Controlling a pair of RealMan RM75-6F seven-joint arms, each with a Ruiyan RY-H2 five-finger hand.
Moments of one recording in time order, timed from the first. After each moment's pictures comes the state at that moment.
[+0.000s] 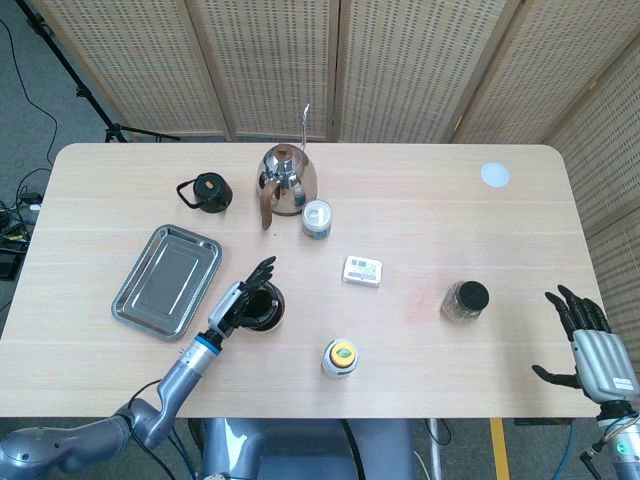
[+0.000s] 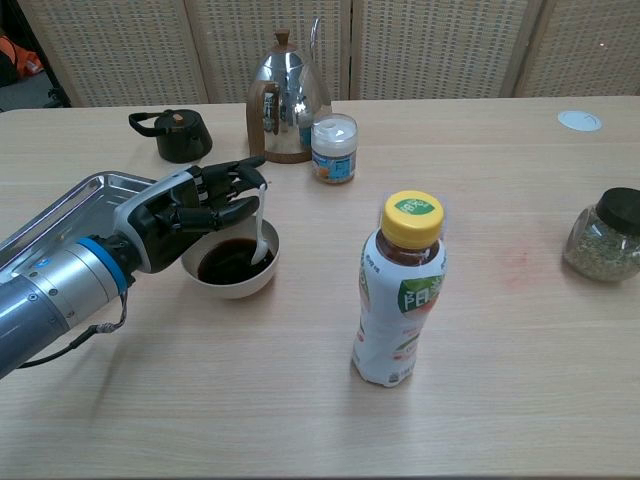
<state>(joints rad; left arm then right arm) -0.63 -1.93 -0.07 -0.95 1.54 1.11 -1.39 0.11 -1.04 0.04 -1.67 -1.45 1.35 0.13</state>
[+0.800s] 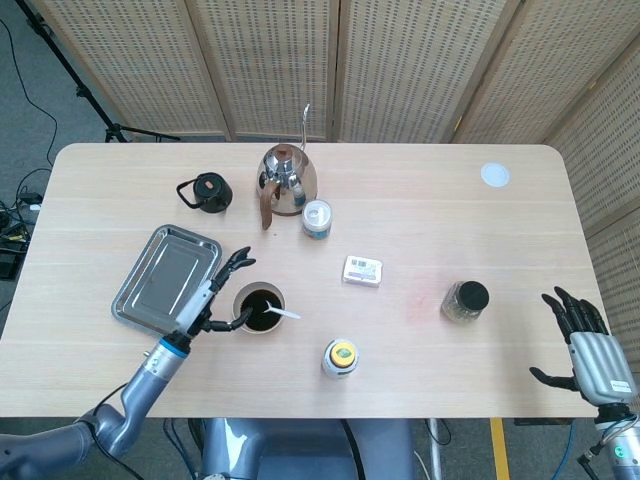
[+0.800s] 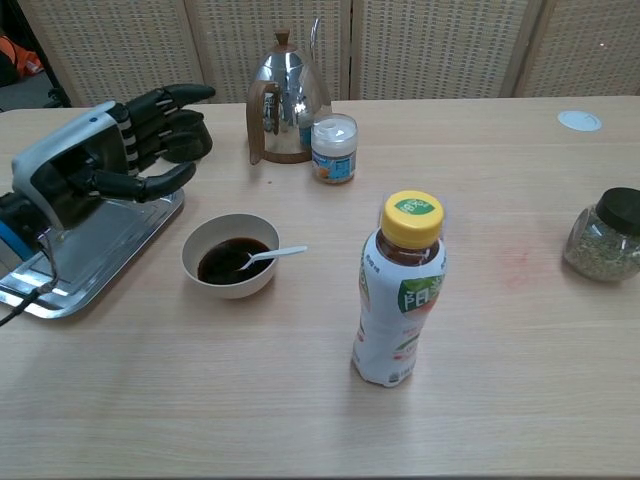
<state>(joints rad) -0.56 -1.73 -0.03 -1.14 1.62 1.32 -1.05 0.10 -1.03 0.03 -1.68 -1.47 1.36 0.11</state>
